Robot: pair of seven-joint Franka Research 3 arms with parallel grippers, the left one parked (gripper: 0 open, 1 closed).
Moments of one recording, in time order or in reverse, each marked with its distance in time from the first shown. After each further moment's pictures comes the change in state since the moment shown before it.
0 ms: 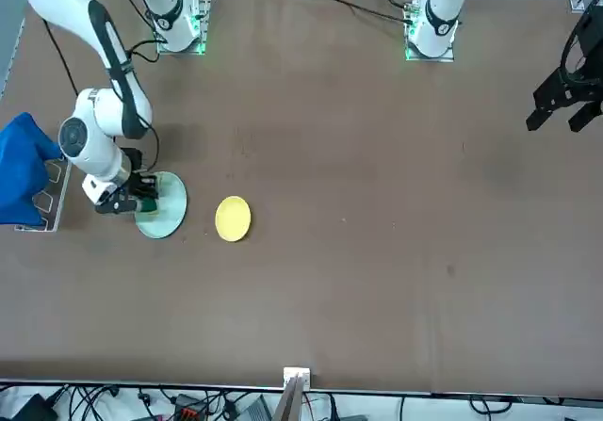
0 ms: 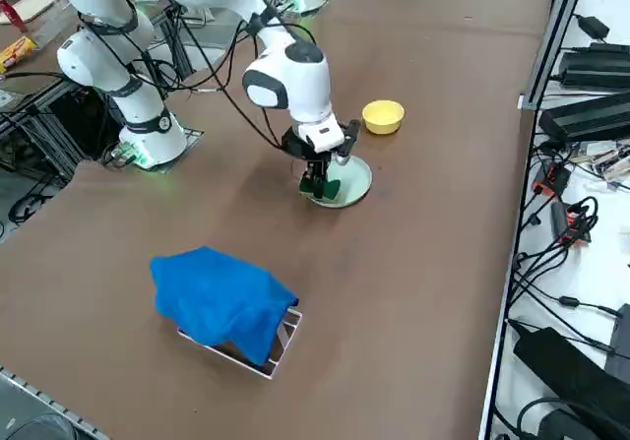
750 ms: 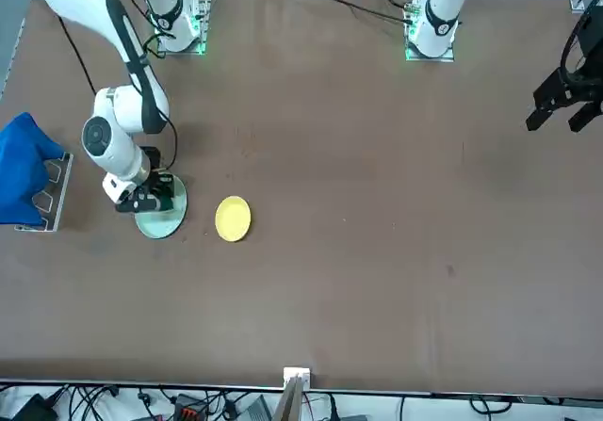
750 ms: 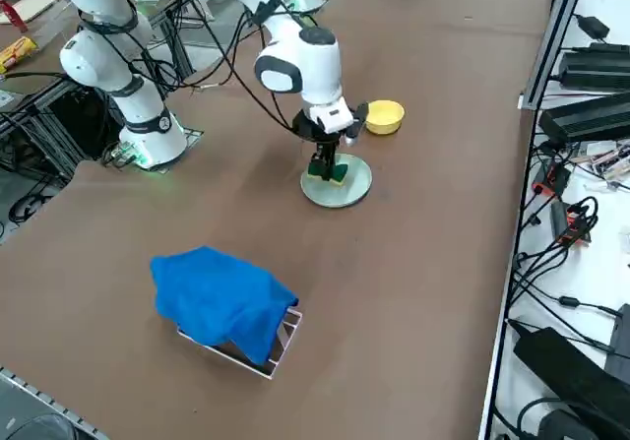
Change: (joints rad) arm 0.108 -0.008 0.002 -0.001 0.000 -0.021 0.145
